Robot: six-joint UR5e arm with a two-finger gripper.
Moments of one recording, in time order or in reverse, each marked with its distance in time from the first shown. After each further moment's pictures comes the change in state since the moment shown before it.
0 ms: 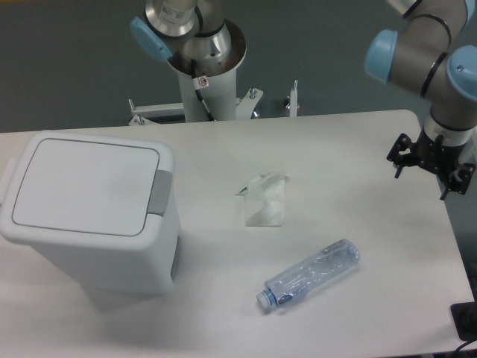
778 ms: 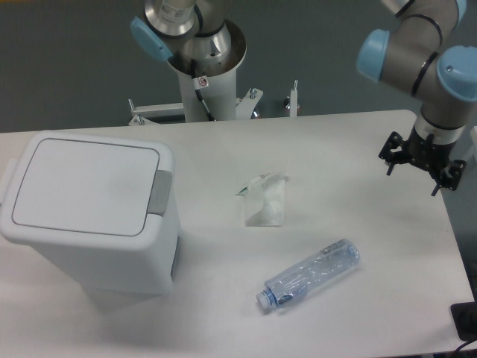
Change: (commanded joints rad) arm -0.029 0.093 -0.112 0.038 -0.009 -0.218
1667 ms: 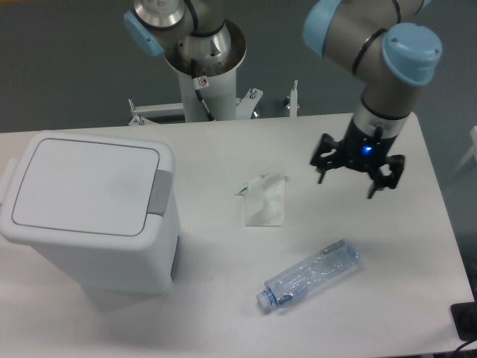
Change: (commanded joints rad) arm -0.209 0.084 0.099 -0.282 -0.233 -0.399
